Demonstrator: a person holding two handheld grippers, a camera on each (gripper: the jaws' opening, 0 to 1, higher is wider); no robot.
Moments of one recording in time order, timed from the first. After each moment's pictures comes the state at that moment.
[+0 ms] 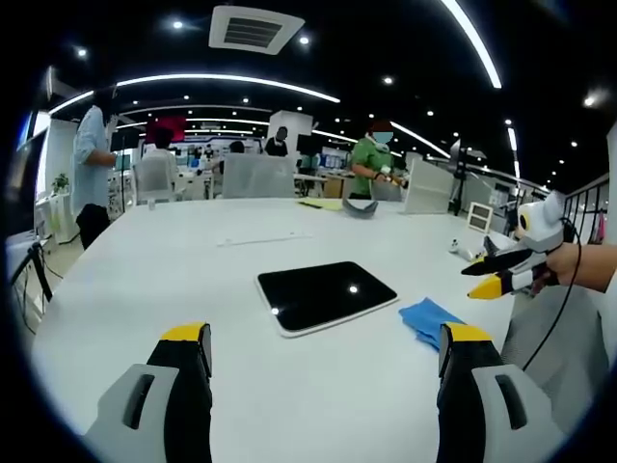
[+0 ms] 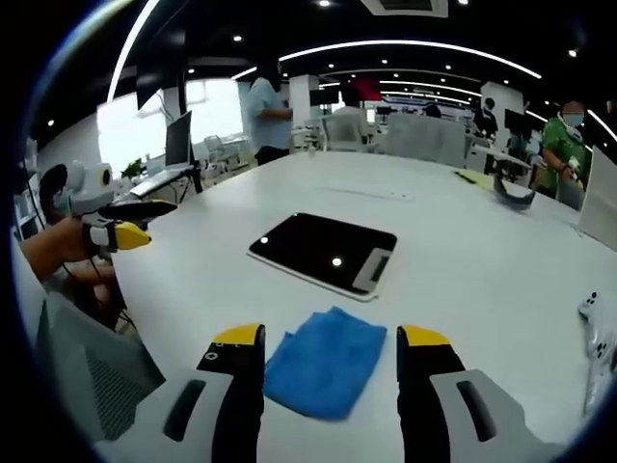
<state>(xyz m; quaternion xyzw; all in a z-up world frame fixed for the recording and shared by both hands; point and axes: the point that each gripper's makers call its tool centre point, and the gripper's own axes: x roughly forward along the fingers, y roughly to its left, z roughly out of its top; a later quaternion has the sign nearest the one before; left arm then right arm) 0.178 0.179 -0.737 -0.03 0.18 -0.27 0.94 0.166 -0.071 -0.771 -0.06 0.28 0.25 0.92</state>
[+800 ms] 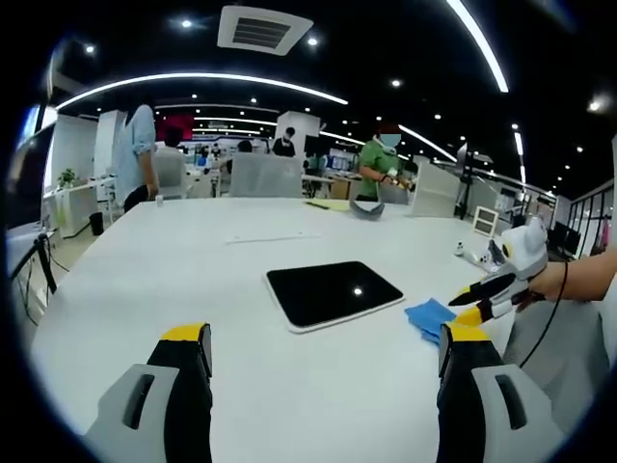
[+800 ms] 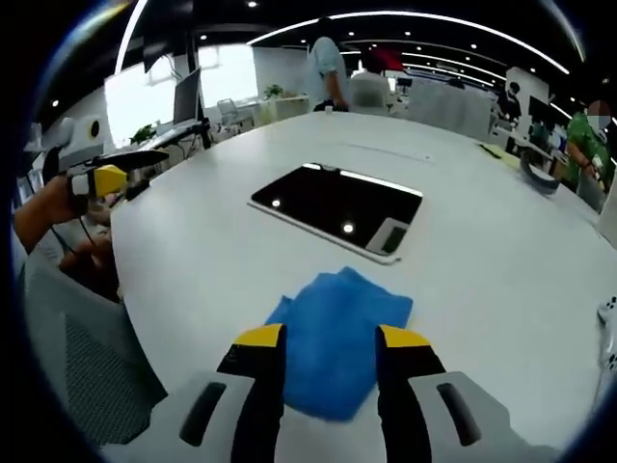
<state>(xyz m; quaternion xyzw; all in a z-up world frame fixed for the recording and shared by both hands) 0.175 0.193 -0.739 -0.03 0.18 -0.26 0.95 0.171 -0.059 -0.831 -0.10 0.35 0.28 0.89</state>
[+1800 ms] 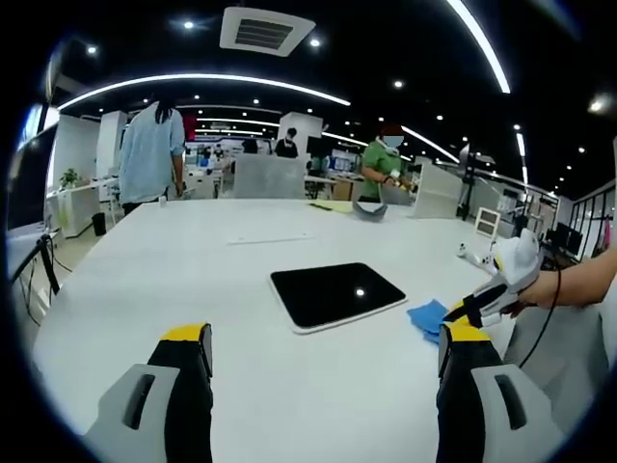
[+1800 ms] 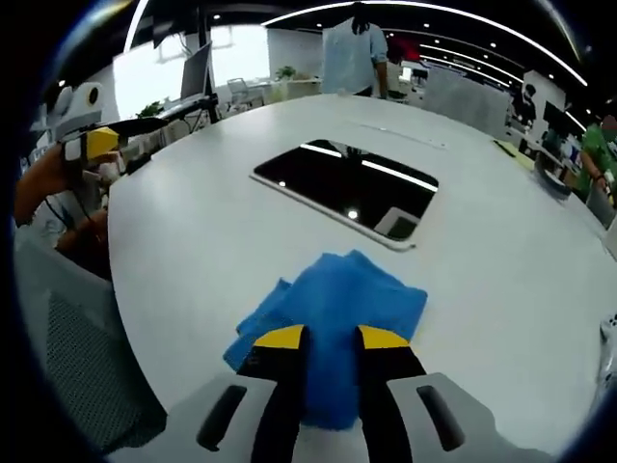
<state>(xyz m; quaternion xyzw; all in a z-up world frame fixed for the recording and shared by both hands) 0.176 0.195 -0.736 -0.03 0.17 -0.26 0.95 0.173 -0.058 -0.853 -0.14 0.37 0.29 0.87</state>
